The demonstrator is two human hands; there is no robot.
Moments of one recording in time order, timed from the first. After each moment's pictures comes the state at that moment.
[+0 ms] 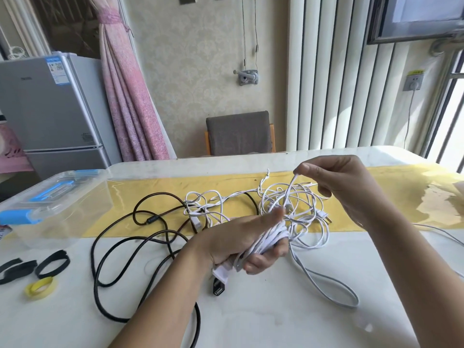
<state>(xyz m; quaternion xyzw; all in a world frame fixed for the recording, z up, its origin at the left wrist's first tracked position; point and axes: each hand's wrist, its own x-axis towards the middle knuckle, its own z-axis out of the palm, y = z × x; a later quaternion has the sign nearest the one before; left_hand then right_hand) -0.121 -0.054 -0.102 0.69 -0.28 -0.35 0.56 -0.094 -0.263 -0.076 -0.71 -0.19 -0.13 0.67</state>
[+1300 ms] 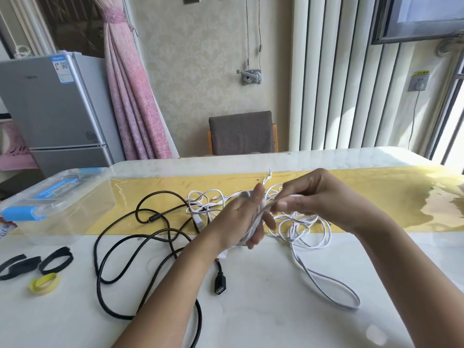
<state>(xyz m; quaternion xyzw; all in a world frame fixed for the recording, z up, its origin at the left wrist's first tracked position) -0.100 -0.054 -0.112 0.80 -0.22 -0.08 0.56 -0.108 -0.242 -0.075 -0.75 -0.34 0.04 0.56</state>
